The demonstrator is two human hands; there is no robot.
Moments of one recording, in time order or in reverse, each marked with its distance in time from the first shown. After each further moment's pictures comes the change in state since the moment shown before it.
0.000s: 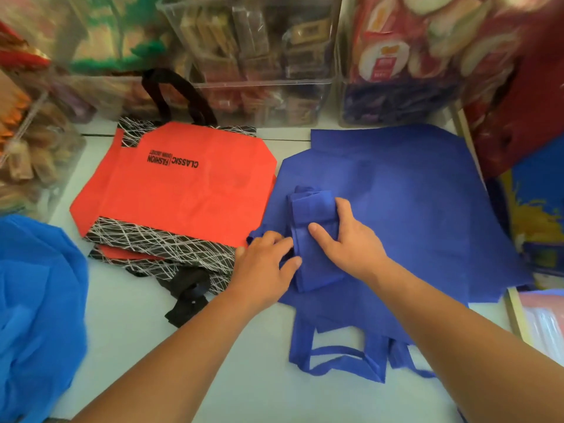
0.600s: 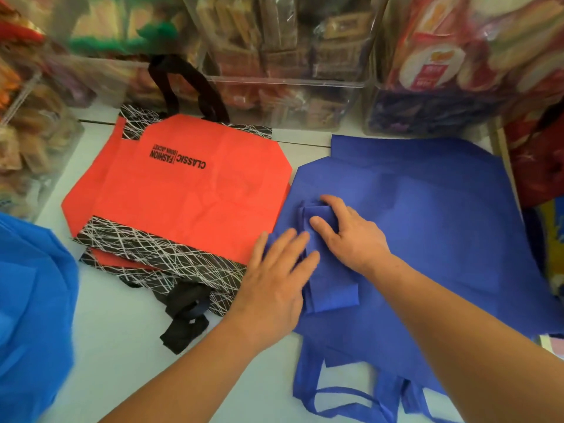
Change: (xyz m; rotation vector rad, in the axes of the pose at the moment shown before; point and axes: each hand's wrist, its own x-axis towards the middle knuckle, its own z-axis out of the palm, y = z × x) left_hand 0.004 -0.008 0.000 0.289 0.233 0.315; right_hand 0.072 -0.003 0.013 -0.149 -0.098 -0.035
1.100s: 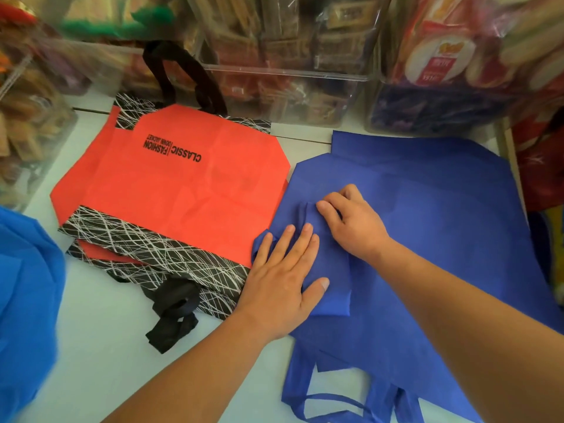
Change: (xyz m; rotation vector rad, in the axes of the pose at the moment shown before) left_hand 0.012 0.011 0.039 -0.056 -0.187 -0.143; right_hand 0.028 0.015 0.000 0.120 0.117 -0.141
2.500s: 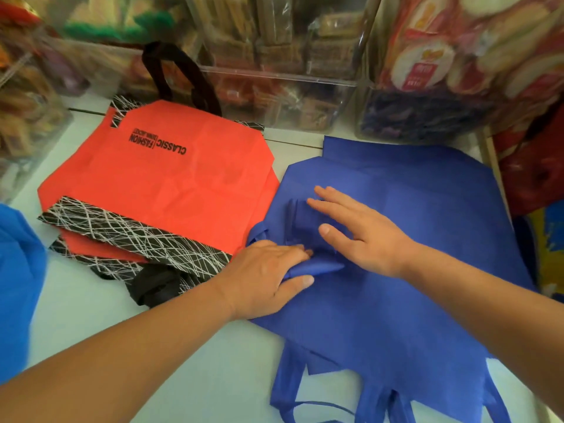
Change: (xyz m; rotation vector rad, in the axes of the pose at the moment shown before) left_hand 0.013 -0.028 -0.022 -0.174 0.010 0.279; right_hand -0.040 -0.001 -0.053 -0.103 -0.295 -0.257
